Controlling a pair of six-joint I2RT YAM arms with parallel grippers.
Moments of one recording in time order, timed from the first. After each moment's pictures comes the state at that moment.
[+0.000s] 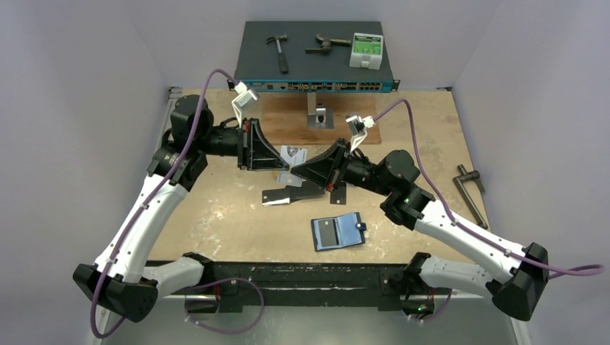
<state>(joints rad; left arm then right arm) -0.37 1.13 1.28 -0.33 1.20 -0.58 0.85 1.04 0.88 0.41 -0.41 0.80</state>
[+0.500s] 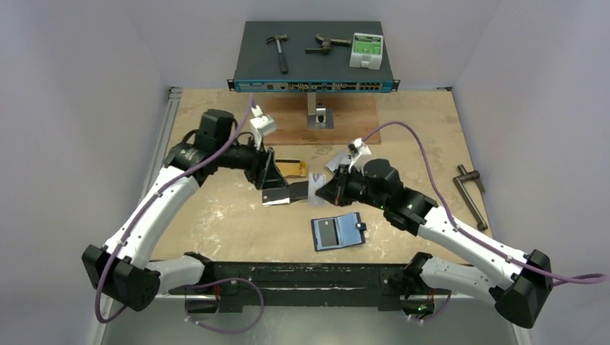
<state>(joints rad) -0.38 1.19 1.27 -0.73 0.91 -0.04 0.81 0.99 0.83 -0.14 -0.15 0.74</state>
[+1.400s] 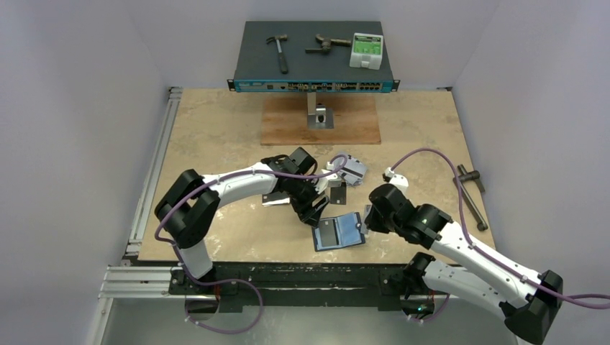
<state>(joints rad) -0.79 1.75 1.14 -0.54 0.56 0.16 0.81 0.81 0.67 -0.83 0.30 0.92</state>
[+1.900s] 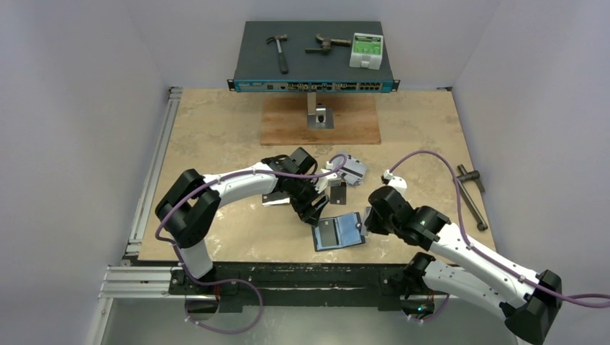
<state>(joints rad) -0.80 1.76 1.14 -0.53 0.53 0.13 0.81 0.80 0.63 -0.81 0.30 0.90</state>
